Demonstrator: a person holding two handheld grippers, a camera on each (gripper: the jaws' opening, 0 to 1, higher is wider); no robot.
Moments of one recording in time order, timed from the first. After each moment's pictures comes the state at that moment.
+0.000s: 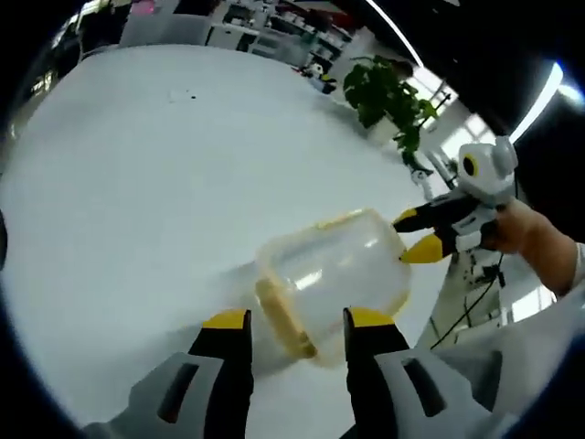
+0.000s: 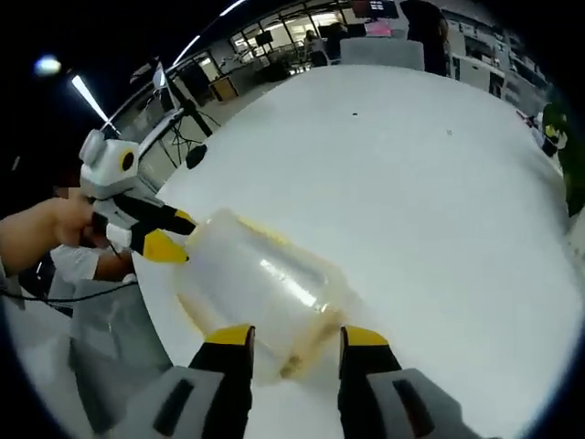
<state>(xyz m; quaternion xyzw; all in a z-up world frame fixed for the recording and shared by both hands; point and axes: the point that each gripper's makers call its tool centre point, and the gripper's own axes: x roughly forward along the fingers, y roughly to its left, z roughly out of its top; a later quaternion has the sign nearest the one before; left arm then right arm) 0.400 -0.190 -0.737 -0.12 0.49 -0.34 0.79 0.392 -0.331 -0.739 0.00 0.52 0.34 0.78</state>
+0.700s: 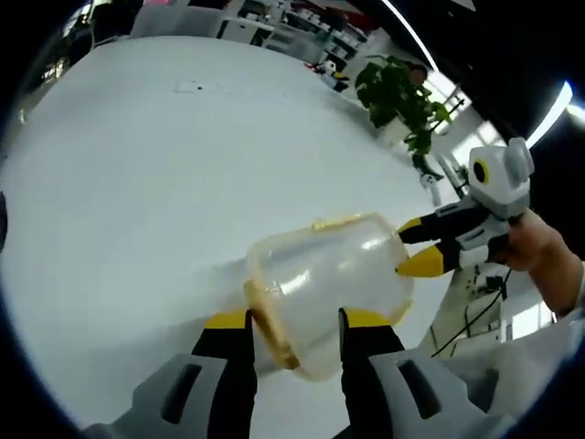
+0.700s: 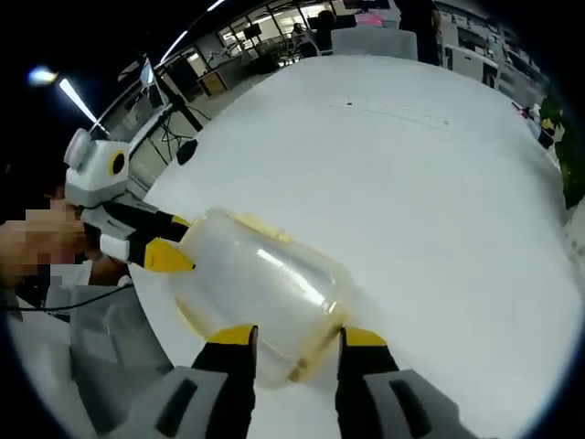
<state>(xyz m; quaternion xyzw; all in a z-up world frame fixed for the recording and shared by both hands) 0.398 -0.198 -0.742 -0.12 0.51 -0.30 0.80 0.390 -0.325 -0.739 -0.01 0.54 0.32 0.78</state>
